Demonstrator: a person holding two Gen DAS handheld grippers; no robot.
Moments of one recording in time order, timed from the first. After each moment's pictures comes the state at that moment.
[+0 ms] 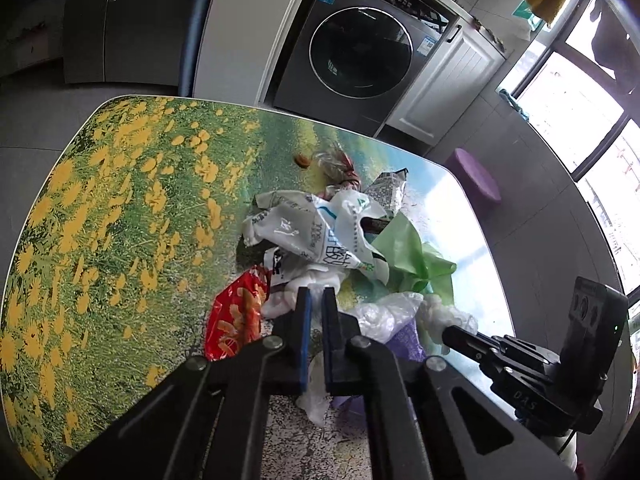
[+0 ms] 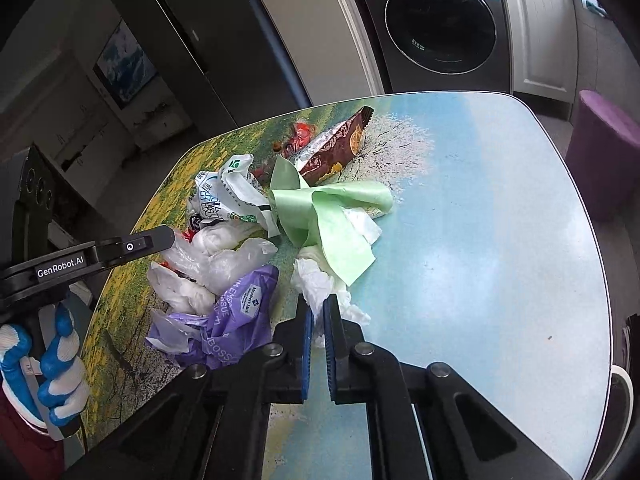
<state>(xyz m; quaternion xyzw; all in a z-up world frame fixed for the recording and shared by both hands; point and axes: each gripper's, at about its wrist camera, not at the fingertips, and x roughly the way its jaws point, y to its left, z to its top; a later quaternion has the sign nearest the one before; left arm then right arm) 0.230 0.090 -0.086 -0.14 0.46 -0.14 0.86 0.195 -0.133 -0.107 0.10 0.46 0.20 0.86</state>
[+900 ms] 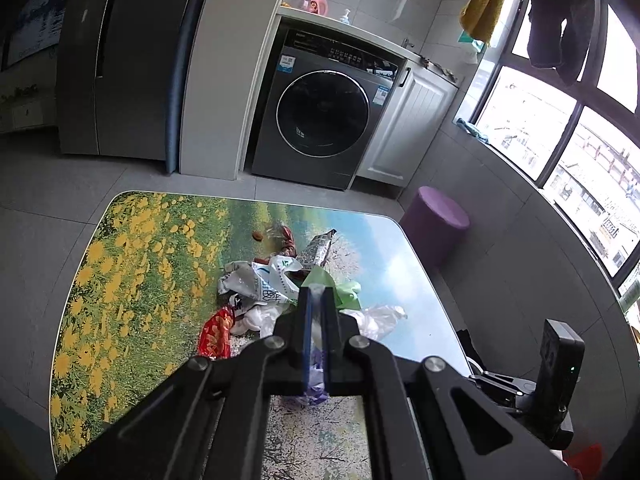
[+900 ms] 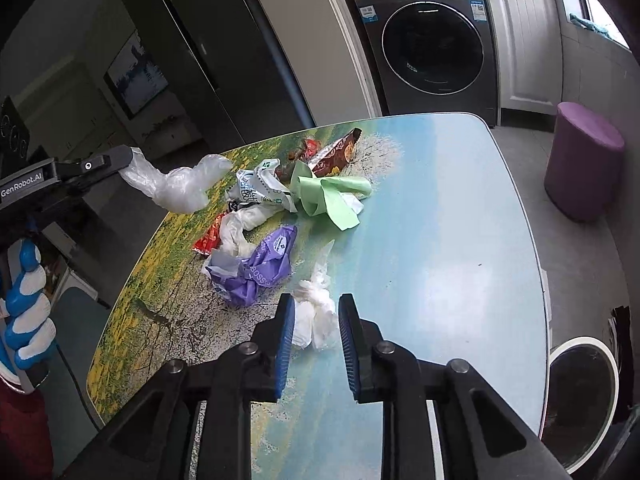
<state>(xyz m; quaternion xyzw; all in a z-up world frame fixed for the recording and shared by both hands) 0.159 0.073 0.017 -0.11 0.36 -0.15 0.91 0.121 -0.155 -0.068 0.09 0.44 0.20 0.87</state>
